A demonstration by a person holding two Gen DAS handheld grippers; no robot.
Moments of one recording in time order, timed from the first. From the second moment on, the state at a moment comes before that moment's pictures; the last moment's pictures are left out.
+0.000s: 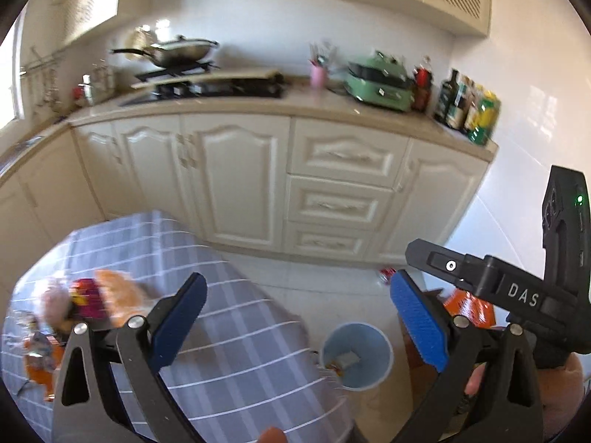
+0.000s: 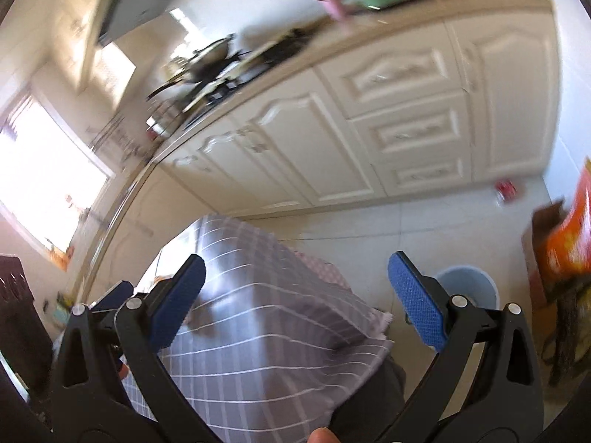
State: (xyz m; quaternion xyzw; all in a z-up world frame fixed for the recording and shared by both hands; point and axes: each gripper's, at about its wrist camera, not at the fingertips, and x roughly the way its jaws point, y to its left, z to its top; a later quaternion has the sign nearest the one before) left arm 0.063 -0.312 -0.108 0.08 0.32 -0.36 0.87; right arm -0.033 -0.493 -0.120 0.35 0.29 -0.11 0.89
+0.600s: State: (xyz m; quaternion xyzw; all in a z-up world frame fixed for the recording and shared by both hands) left arm 0.064 -0.134 -0.064 0.03 0.24 -0.23 0.94; right arm 0.015 -0.345 -0.030 0.19 0.25 -0.04 0.95
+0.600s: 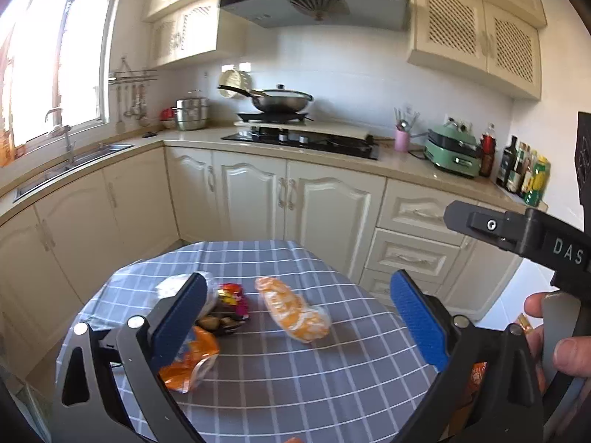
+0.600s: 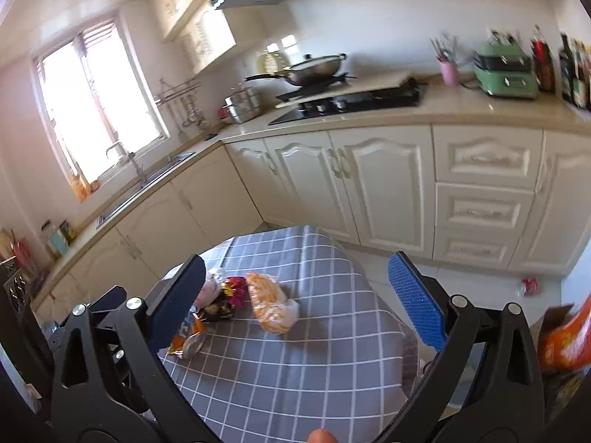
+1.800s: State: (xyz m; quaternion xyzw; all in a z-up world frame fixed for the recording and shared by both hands) left arm 0.138 -0.087 -0.214 0.13 0.36 -0.17 0.91; right arm 0.168 -0.266 -0.198 0.07 0.47 0.04 0.88
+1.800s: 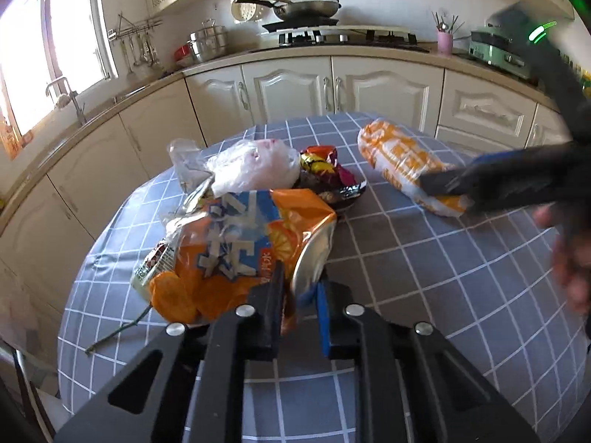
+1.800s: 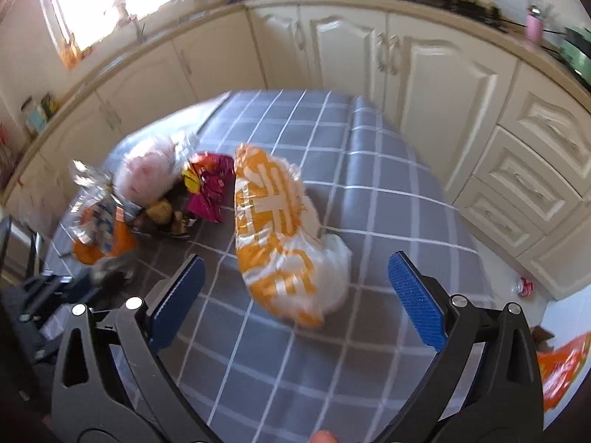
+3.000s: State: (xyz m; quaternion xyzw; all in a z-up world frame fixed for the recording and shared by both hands) left arm 0.060 -0.186 -0.095 0.00 0.25 -0.39 0.89; right arm 0.015 -0.412 -0.103 0.21 0.32 -0.01 0.92
